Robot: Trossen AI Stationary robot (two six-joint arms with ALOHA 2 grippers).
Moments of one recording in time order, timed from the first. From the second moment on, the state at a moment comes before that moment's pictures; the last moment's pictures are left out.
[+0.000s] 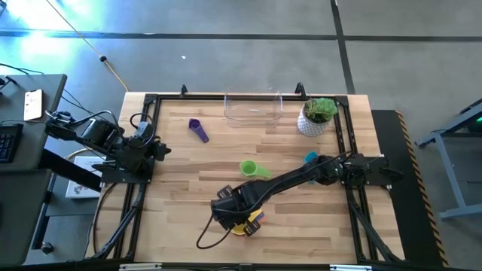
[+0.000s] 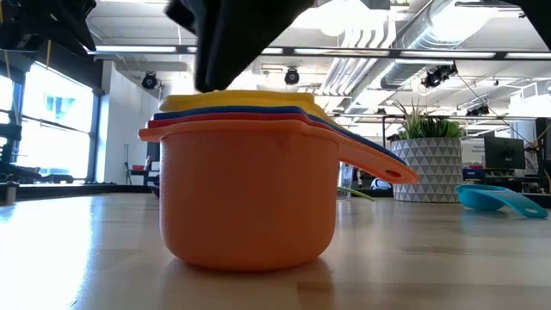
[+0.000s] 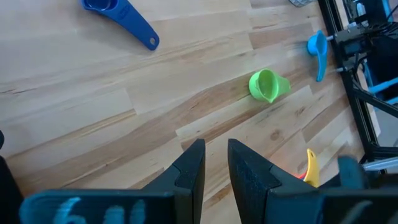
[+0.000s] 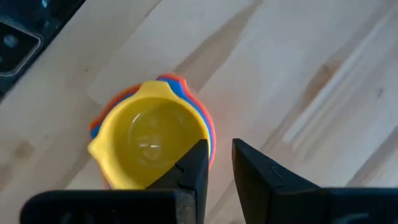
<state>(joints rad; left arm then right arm) -0.36 0.65 0.90 -1.21 -0.46 -1.49 0.37 2.41 2.36 -1.18 -0.06 -0.33</state>
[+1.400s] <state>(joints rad) -0.36 0.65 0.90 -1.21 -0.45 -1.32 0.40 2.41 2.27 -1.27 -0.22 0.36</state>
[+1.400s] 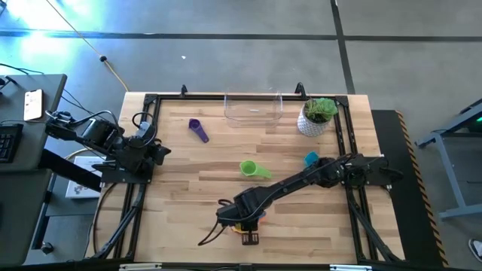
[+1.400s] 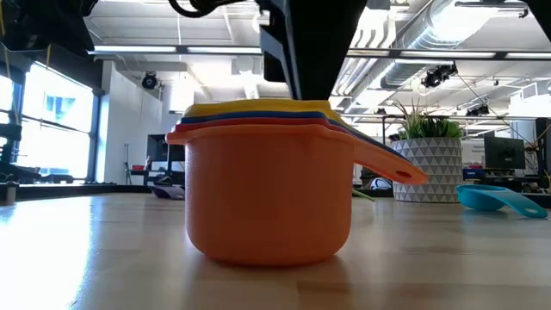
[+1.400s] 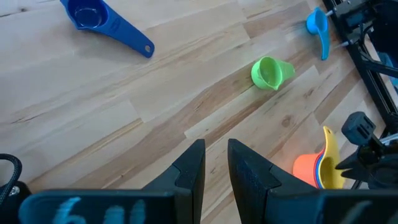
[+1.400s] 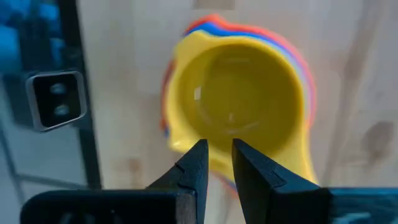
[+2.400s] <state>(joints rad) -0.36 0.65 0.90 -1.21 -0.39 -1.30 0.40 2.43 2.28 -1.19 -0.18 0.40</state>
